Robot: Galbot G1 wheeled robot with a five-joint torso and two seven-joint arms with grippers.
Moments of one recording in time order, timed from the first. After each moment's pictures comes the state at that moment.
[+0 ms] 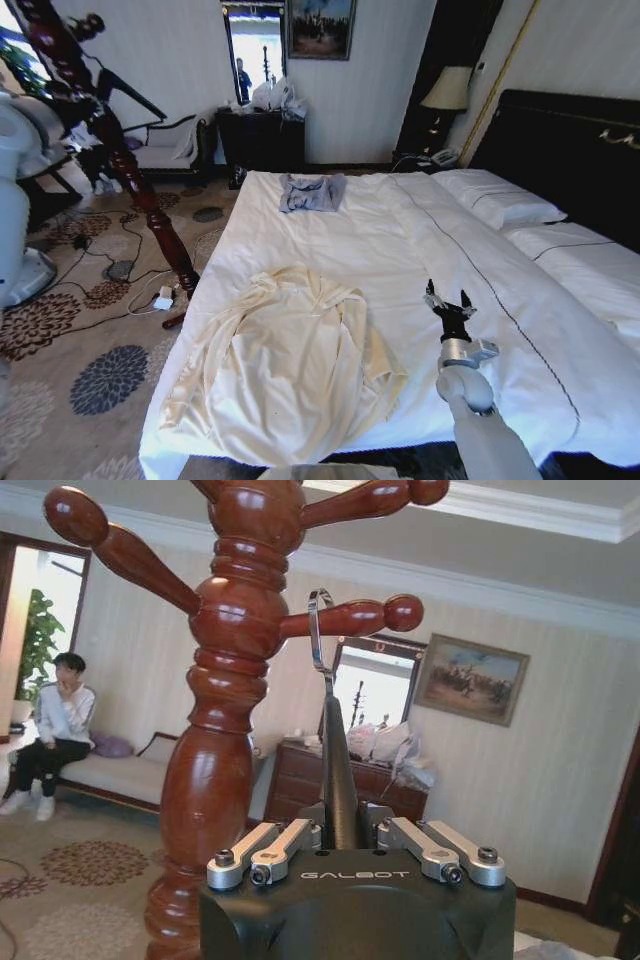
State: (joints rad) left arm -0.04 -0.64 -0.23 -1.46 -1.30 0.65 -0.42; right arm -1.34 1.26 0.71 1.81 0.54 0.23 0.14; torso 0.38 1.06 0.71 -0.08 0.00
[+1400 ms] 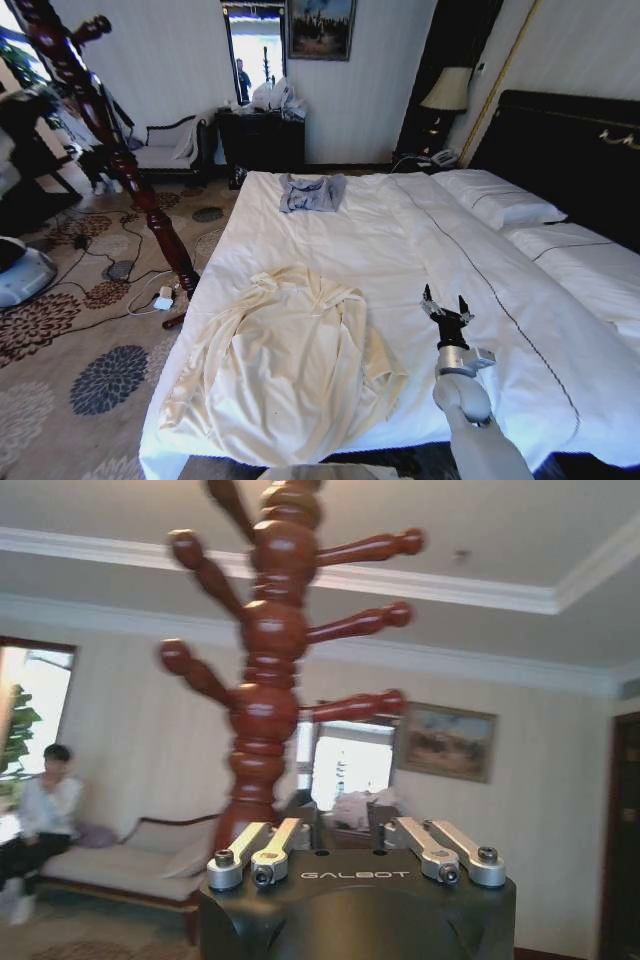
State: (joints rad) left arm 0.35 -0.42 -0.54 -1.66 -1.33 0.49 -0.28; right arm -1.40 1.31 0.69 1.86 0.49 0.24 0.15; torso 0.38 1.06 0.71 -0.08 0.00
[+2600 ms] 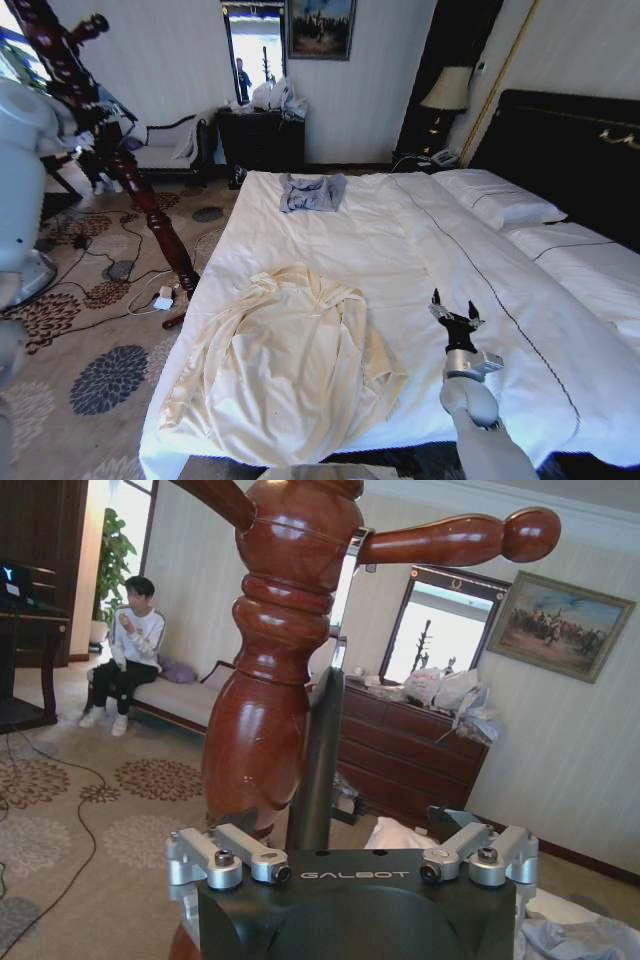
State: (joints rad) left arm -0.28 -0.72 -0.06 -1.17 -1.37 0.74 -0.54; right arm -1.41 1.30 0.74 1.83 0.49 0.24 0.16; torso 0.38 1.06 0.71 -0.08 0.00
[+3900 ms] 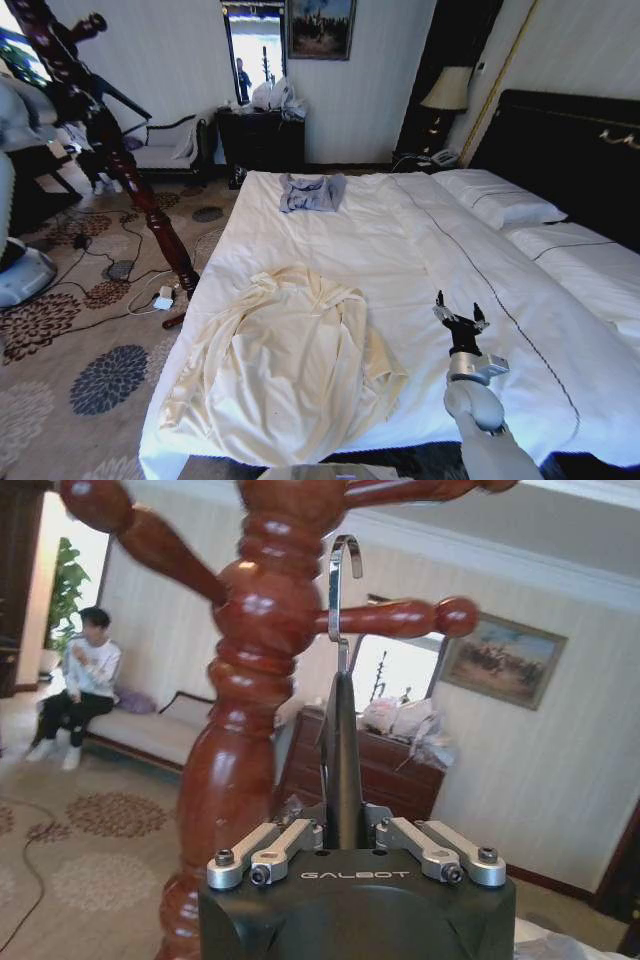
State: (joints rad) left arm -0.25 -0.64 -0.08 -1.28 -1.41 0.72 -0.46; right arm -1.43 1.29 0.75 1.85 0.48 0.23 0.18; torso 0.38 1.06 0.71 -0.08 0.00
